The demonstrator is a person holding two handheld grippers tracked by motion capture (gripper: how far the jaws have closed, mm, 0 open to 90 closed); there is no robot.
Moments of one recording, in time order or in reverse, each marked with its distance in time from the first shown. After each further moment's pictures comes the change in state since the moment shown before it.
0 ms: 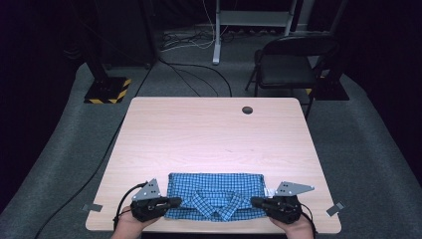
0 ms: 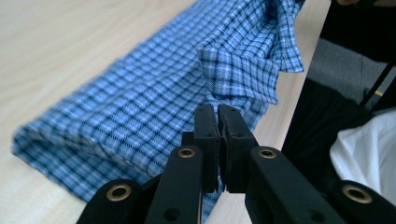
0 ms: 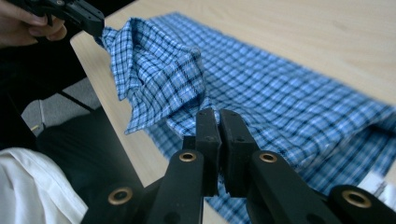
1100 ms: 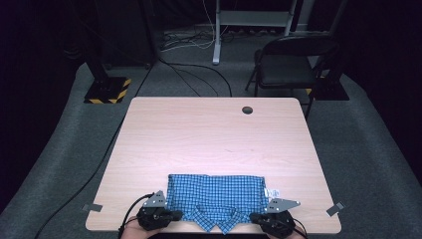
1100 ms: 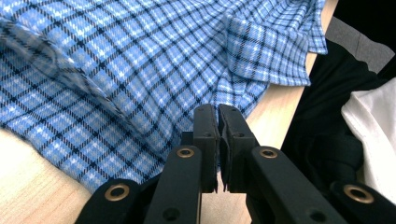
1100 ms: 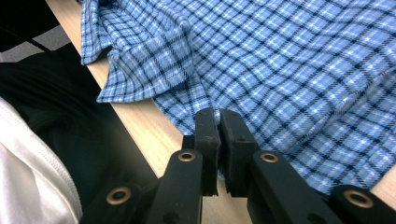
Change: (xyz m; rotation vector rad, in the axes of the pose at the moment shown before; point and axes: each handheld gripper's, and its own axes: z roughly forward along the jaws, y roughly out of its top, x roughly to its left) left arm 0.006 -0.039 0.030 0.117 -0.035 -0.099; right arm 0.009 -0.042 0.022 0.152 -0.080 -0.049
